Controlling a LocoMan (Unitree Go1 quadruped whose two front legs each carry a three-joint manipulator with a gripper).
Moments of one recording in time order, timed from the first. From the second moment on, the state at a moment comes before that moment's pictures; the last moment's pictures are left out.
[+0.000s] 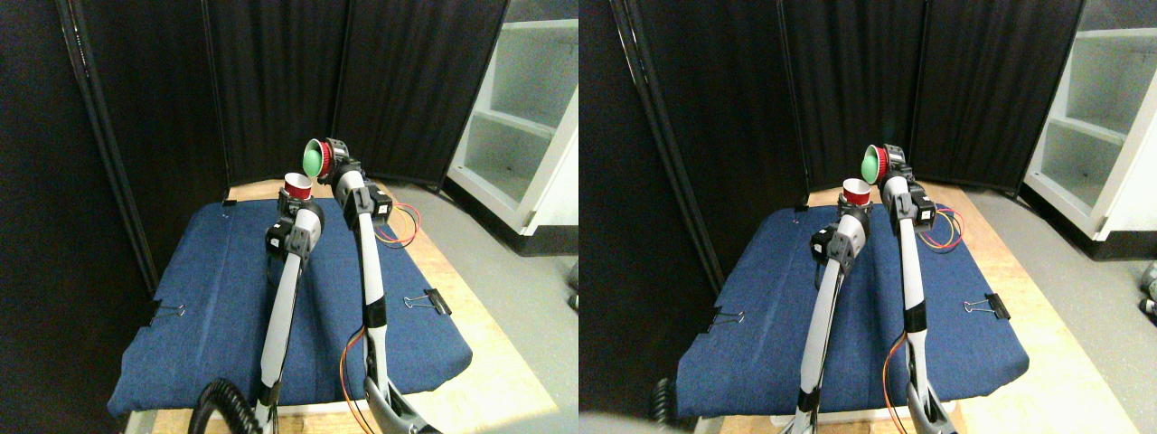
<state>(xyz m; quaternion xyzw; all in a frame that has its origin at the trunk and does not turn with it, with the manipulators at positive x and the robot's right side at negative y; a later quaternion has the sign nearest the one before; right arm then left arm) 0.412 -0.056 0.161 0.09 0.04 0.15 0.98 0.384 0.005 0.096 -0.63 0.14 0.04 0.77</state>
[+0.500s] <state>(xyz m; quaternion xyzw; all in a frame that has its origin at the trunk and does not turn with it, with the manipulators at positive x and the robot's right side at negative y) 0.407 -0.051 0.164 0.00 0.01 0.20 0.98 0.385 0.004 0.094 -0.63 0.14 0.05 0.76</state>
